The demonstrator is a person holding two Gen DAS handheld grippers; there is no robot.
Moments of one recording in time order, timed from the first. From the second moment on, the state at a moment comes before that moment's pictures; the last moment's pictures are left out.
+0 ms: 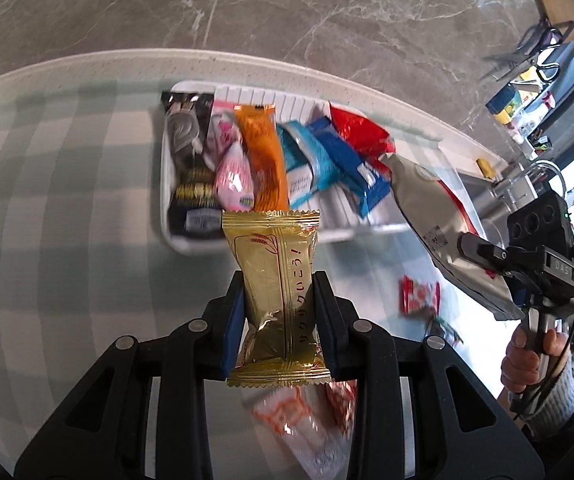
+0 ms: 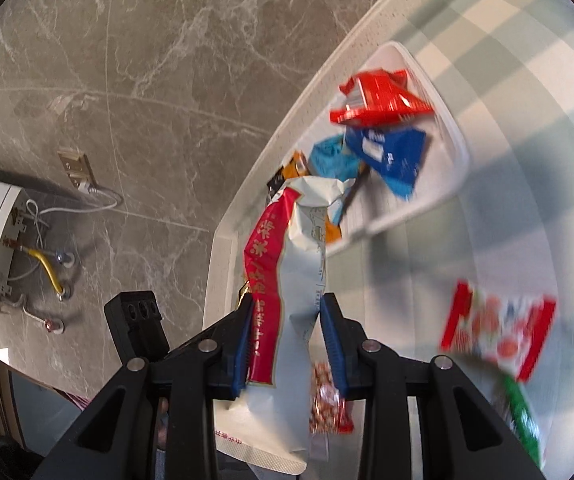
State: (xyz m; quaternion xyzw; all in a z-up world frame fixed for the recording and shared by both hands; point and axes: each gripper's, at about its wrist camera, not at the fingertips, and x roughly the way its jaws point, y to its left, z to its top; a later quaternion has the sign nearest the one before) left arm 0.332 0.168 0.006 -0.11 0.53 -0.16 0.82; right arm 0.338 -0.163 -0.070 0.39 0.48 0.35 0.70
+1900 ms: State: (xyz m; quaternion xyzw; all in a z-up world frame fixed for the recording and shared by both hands) left arm 0.430 0.153 -0.029 -0.07 0.52 -0.12 0.84; right arm 0.437 -0.103 -0.064 0.20 0.49 0.33 0.78
